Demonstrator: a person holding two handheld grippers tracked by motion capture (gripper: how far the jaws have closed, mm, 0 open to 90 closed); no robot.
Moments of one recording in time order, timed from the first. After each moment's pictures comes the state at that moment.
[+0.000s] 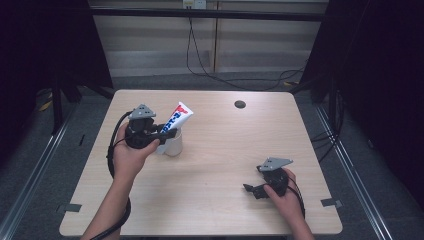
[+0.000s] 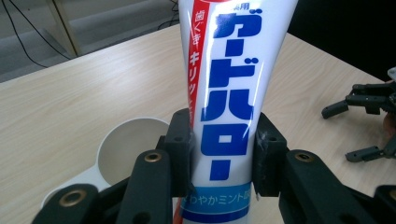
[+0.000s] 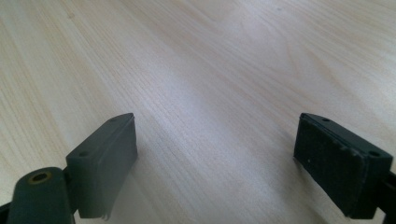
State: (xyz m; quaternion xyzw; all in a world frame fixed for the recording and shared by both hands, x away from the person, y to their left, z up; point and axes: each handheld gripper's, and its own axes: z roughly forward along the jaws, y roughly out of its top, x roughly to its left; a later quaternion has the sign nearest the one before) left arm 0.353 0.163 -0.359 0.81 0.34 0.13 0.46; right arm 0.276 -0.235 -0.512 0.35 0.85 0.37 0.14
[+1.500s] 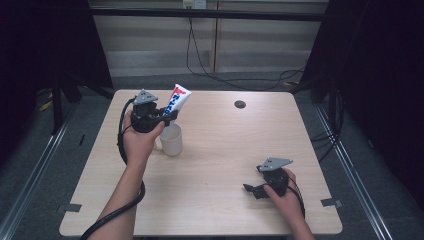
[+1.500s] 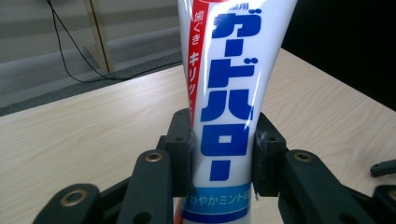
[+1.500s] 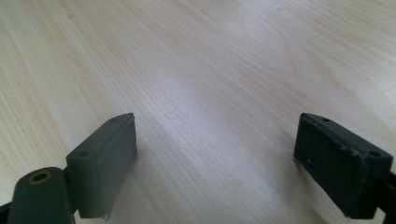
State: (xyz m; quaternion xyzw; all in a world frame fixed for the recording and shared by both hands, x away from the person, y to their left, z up) left arm 0.391 0.153 -0.358 0.76 0.39 0.18 0.49; right arm 0.276 -0.235 -0.512 0.35 0.85 0.37 0.14
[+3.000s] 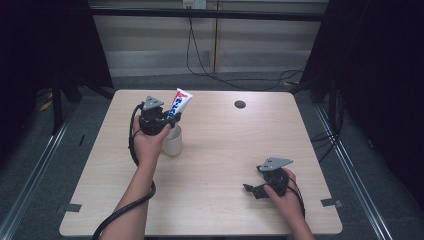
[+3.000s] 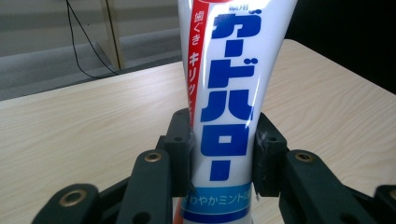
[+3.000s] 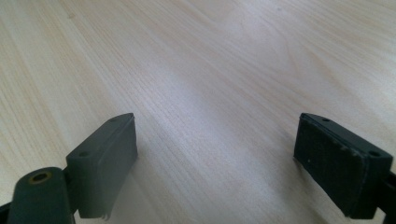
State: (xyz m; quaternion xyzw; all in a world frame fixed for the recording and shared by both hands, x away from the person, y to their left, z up) left arm 0.409 0.142 -0.399 0.75 0.41 0.19 0.48; right arm 0.276 -0.235 -0.512 0.35 0.85 0.37 0.14
